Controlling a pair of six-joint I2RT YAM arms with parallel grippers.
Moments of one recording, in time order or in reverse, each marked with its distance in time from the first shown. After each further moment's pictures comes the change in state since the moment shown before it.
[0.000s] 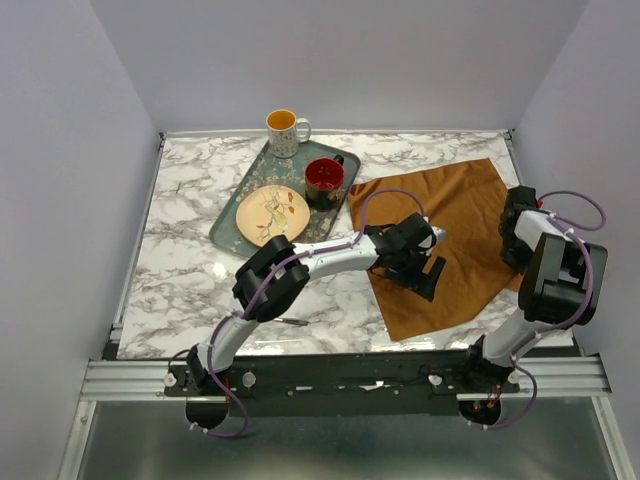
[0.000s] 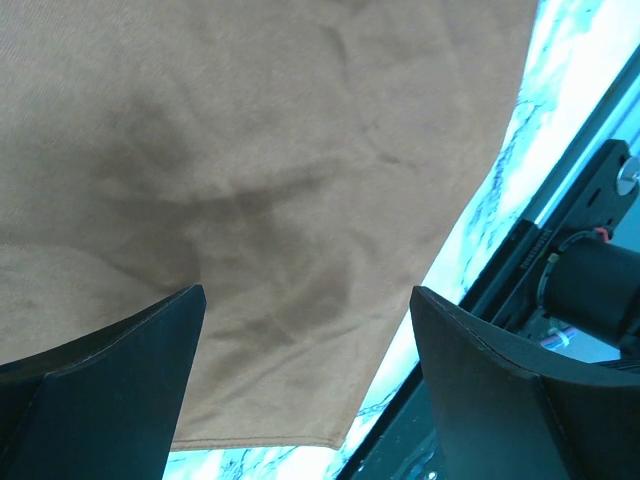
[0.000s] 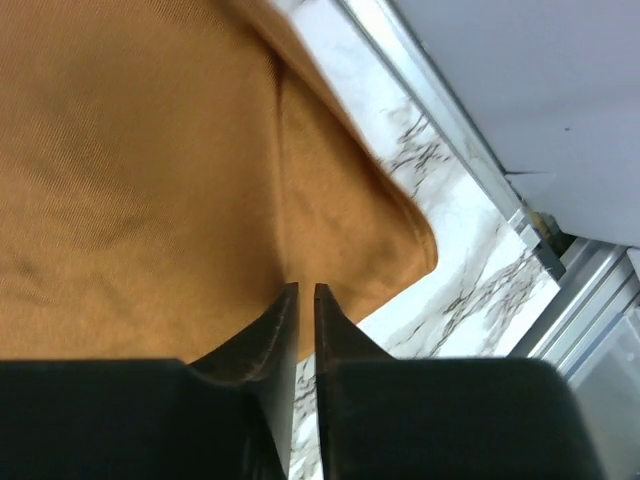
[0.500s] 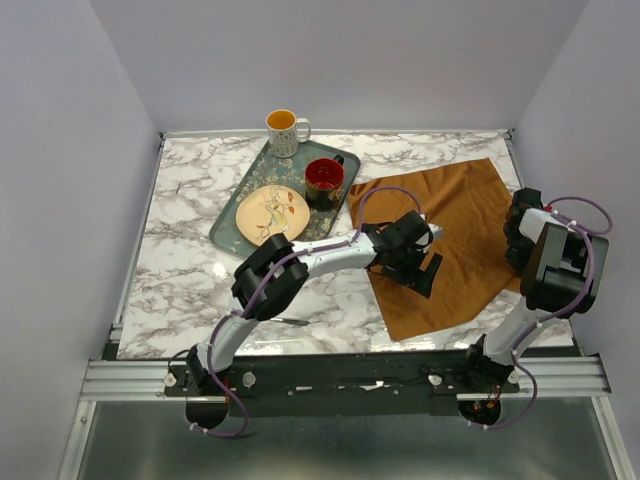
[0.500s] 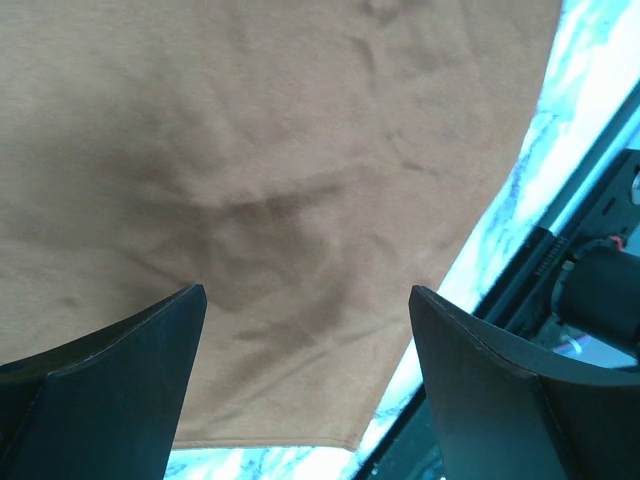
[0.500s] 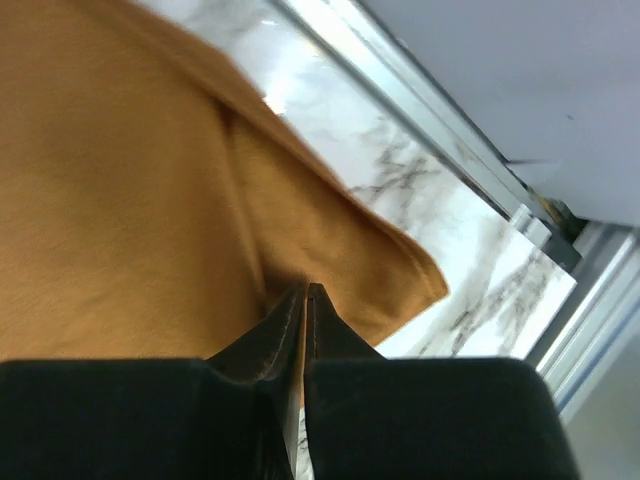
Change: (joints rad) left arm 0.016 0.001 -0.001 -0.005 -0.012 0.013; right arm -0.058 0.092 0.043 0.013 0.027 0.071
